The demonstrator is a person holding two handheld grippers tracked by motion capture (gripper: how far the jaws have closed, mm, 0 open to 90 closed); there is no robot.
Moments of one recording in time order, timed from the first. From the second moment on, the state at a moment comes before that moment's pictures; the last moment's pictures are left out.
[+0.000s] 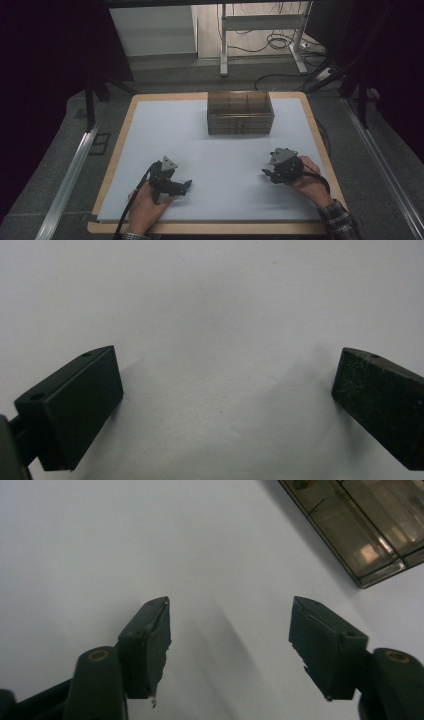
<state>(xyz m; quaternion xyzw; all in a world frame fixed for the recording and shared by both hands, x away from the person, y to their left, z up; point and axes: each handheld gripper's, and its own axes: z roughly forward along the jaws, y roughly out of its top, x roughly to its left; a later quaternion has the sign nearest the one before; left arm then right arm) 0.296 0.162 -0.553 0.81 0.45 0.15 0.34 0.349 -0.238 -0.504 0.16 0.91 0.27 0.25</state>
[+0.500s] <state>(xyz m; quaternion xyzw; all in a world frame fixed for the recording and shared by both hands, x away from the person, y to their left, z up) 0.296 0.162 -0.553 0.81 0.45 0.15 0.34 0.358 -0.220 -0.504 0.12 0.91 0.25 0.31</state>
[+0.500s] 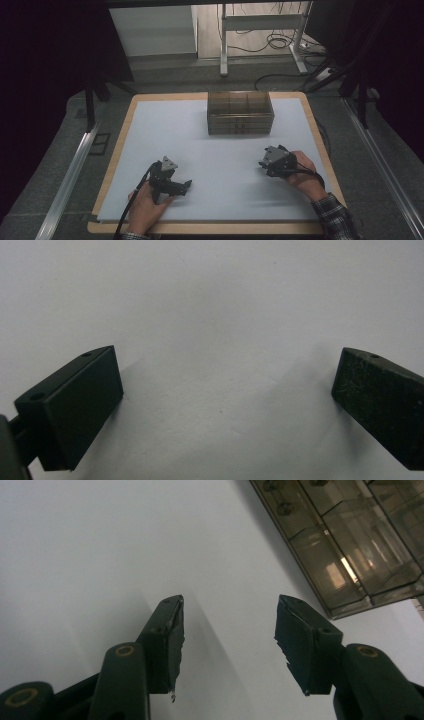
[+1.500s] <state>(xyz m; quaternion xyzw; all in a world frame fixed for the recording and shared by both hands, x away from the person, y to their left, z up) 0.296 0.162 -0.553 0.81 0.45 0.15 0.34 0.382 -0.176 -0.519 0.04 0.89 0.19 0.42</state>
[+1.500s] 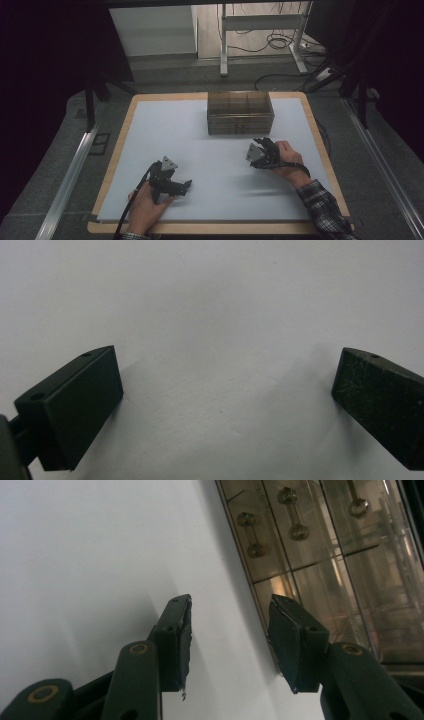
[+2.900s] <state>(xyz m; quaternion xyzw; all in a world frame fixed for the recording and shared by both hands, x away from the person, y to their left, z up) 0.296 0.162 -0.553 0.81 0.45 0.15 0.34 0.417 -0.126 -0.558 -0.08 0.83 0.05 0.55</state>
